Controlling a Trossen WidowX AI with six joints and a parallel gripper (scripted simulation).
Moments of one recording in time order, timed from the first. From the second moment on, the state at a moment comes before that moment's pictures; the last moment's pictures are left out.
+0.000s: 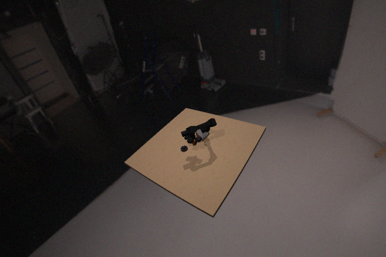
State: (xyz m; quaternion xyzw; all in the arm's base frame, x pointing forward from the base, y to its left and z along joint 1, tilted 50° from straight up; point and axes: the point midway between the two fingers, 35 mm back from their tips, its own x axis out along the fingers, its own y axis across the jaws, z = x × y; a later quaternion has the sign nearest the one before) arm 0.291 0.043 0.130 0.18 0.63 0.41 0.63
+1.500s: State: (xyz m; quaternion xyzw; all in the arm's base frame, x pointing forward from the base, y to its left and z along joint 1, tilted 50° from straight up) arm 0.324 -0.008 0.017 0.18 0.63 0.41 0.63
